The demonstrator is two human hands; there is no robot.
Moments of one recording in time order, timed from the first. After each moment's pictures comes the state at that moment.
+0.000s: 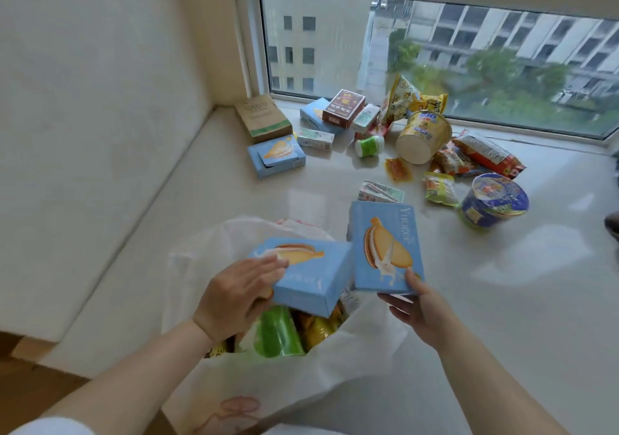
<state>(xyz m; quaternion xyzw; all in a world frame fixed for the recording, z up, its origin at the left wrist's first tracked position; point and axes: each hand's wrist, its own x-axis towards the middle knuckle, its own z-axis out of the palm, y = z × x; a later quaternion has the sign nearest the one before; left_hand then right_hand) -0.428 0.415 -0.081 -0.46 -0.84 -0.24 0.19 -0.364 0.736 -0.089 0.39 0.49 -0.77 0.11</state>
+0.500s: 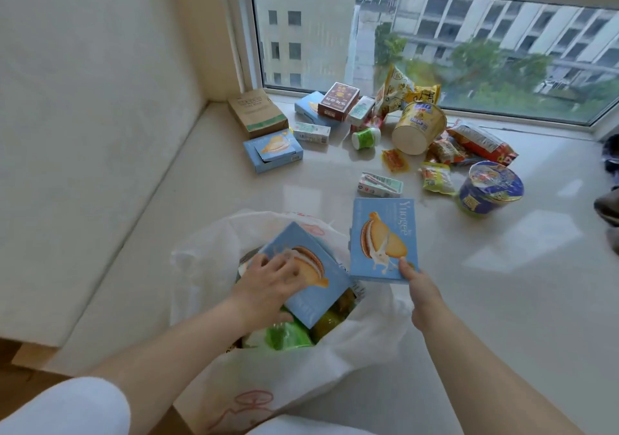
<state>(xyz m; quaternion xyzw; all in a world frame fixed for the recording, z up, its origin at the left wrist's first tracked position) -0.439 0.437 -0.097 -0.46 -0.89 0.06 -0.02 -0.374 0.712 -0.110 0.46 0.57 -0.68 0.02</state>
